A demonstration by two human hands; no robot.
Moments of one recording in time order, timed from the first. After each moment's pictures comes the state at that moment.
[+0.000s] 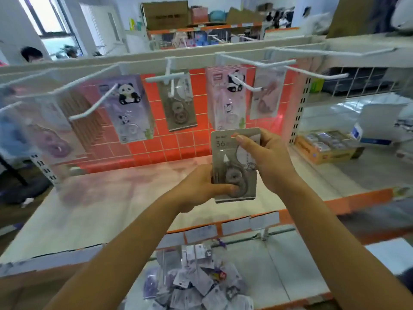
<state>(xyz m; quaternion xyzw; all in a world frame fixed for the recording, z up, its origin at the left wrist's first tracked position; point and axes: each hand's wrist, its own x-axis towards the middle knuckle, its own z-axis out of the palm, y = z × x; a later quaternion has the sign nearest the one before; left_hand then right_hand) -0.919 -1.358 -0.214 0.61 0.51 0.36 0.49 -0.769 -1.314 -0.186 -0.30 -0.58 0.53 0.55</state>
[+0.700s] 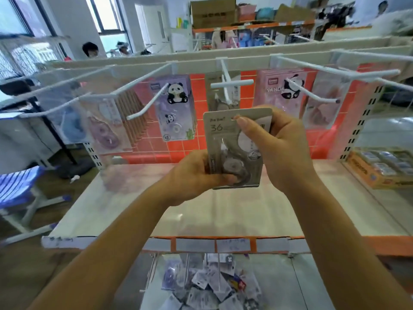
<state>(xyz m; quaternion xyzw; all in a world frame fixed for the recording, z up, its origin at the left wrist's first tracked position) -0.995 -1.386 -0.172 0.63 0.50 0.44 0.38 -0.842 -1.329 -0.137 -0.16 -0.67 0.49 0.54</state>
